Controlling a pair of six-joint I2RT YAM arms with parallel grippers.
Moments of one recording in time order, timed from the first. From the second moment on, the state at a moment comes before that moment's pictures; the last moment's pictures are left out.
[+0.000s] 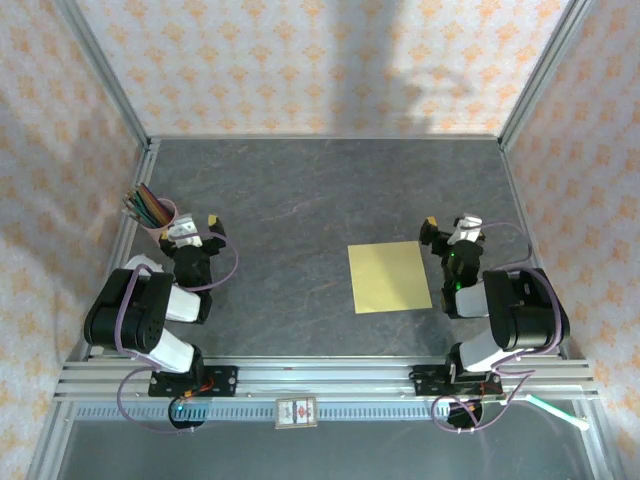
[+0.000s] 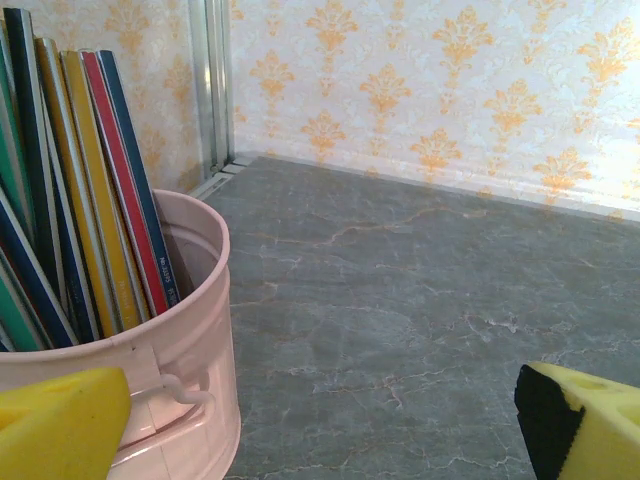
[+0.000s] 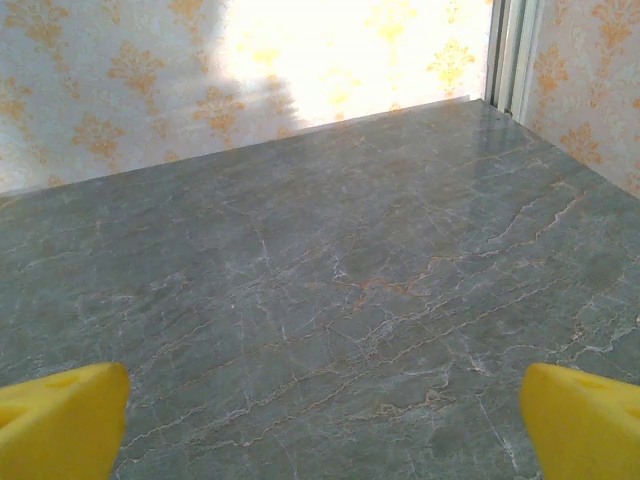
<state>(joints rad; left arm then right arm) -0.02 1.53 0.18 1.23 -0.39 -0.12 0.03 1.52 0.21 1.11 0.16 0.18</state>
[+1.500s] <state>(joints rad) -0.07 1.07 0.42 0.53 -0.21 -0.47 0.28 1.08 0.49 0.19 0.28 0.58</state>
